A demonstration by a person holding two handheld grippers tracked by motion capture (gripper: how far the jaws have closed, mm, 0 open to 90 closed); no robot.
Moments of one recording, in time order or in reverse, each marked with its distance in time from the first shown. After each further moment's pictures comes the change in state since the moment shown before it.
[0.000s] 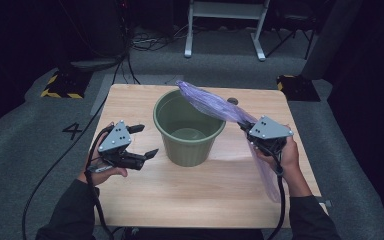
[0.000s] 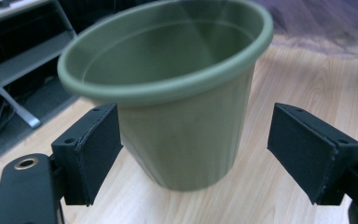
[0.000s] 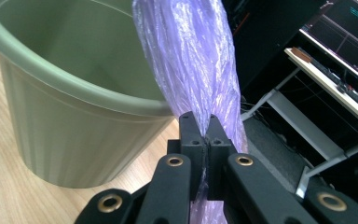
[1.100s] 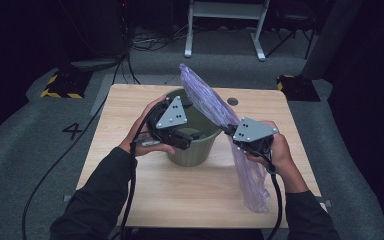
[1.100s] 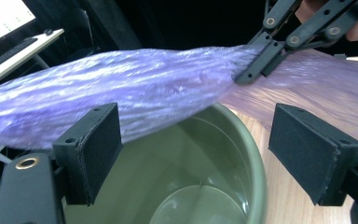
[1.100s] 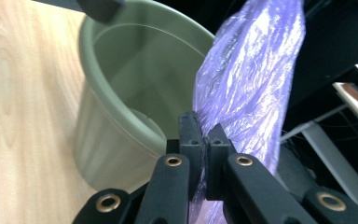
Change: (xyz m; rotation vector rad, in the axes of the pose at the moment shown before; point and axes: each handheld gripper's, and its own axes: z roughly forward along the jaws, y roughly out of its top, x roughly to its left) left arm -0.022 0.102 0.078 -0.016 -0.061 0.237; right arm 0.017 0.041 0.003 -0.019 0.190 -0.151
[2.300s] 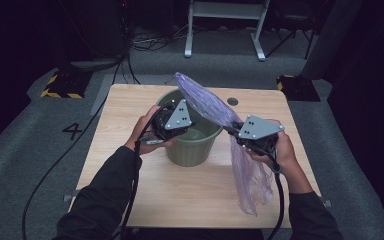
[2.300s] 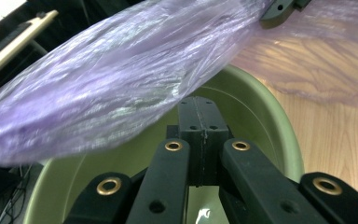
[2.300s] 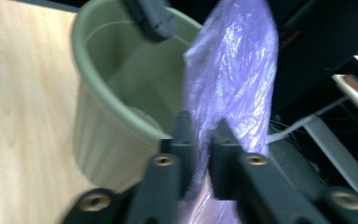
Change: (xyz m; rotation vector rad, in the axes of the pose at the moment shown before) left arm 0.004 -0.014 0.011 0.065 0.028 0.054; right arm -0.006 -0.006 -0.007 0.003 -0.002 0.031
